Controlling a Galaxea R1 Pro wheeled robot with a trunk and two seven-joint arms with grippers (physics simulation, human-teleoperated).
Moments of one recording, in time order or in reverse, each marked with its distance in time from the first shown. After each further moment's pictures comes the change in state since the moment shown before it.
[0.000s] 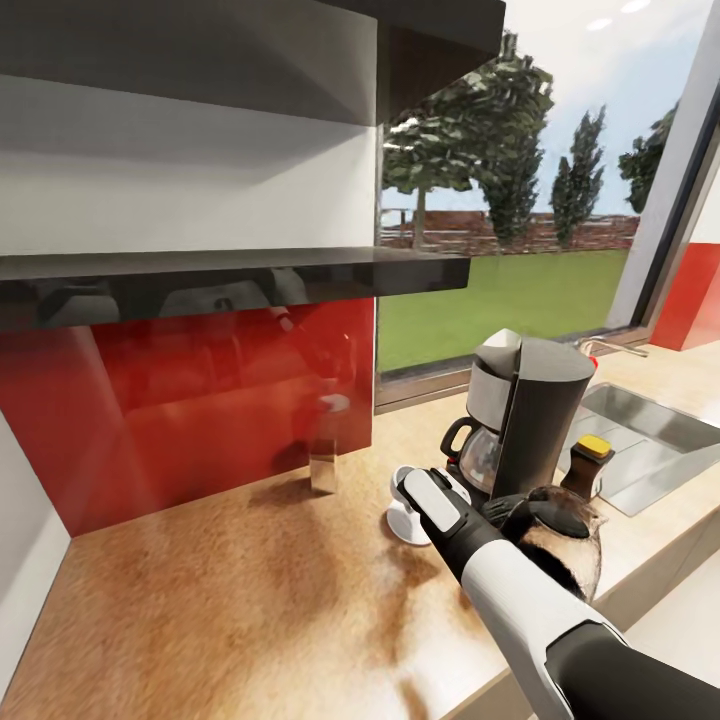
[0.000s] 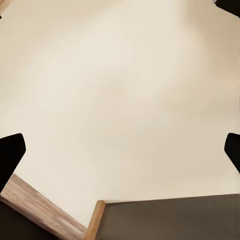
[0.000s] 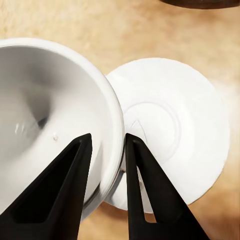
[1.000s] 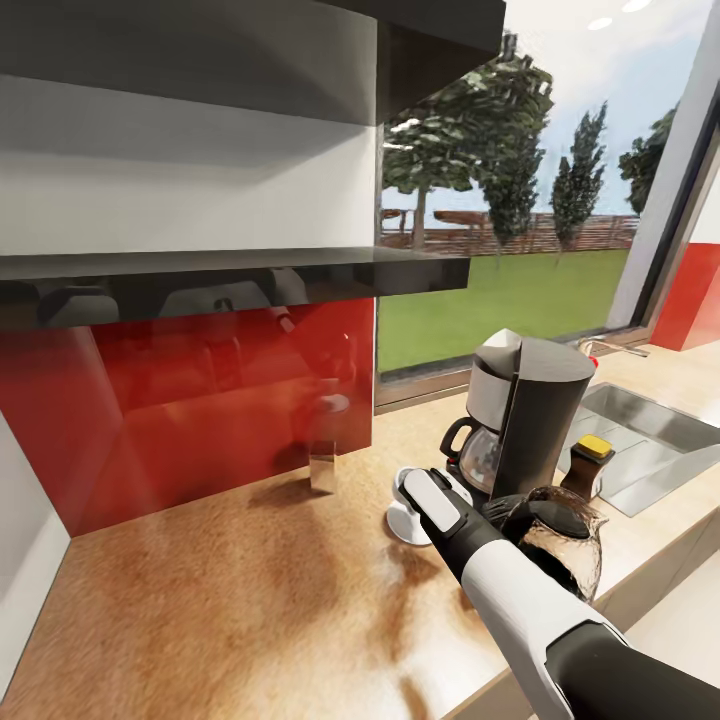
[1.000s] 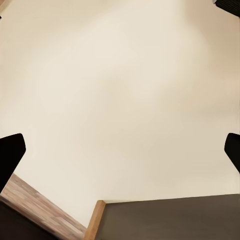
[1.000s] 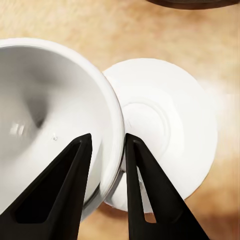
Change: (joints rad) left arm 0.000 0.000 0.000 0.000 0.000 0.000 0.000; right arm 0.000 0.000 0.000 0.000 -0.002 -0.004 -0.031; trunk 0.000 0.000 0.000
